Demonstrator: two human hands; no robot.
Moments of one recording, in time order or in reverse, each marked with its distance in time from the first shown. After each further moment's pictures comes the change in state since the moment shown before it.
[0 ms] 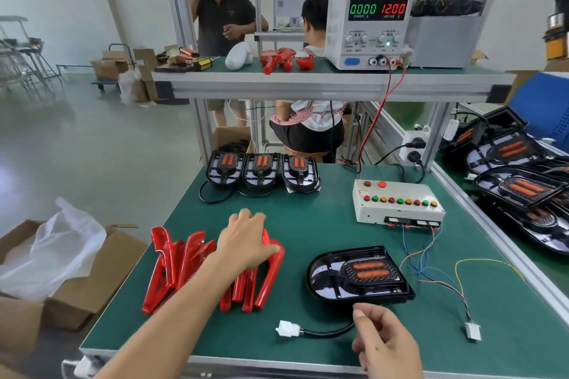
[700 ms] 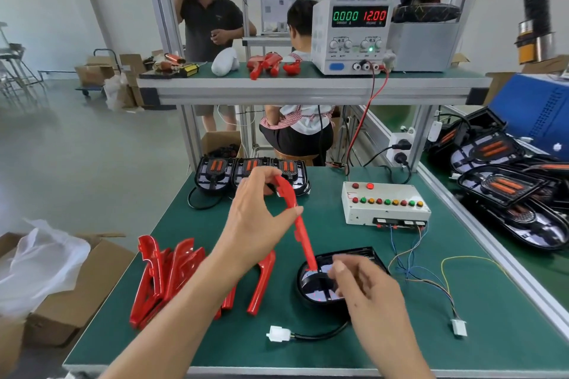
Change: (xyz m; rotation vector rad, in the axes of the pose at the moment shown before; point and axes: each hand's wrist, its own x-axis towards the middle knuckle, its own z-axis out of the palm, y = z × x) left_hand -0.034 0.049 -0.047 -0.697 0.502 0.357; right_hand 0.019 -0.051 -0.002 -0.168 -0.243 -0.348
